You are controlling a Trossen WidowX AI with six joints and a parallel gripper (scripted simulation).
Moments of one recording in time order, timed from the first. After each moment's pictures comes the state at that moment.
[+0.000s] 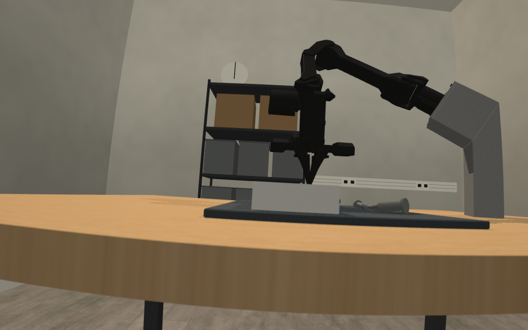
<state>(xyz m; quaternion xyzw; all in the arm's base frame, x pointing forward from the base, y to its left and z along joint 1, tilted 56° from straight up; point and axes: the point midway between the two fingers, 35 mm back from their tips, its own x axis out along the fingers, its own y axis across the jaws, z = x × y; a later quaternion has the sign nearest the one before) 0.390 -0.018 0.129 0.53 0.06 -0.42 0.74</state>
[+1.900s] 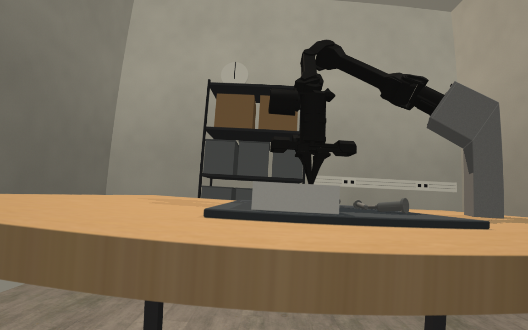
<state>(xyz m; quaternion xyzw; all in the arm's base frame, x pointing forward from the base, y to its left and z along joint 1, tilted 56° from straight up) 0.394 -0.006 0.123 0.54 0.09 -0.39 0.73</state>
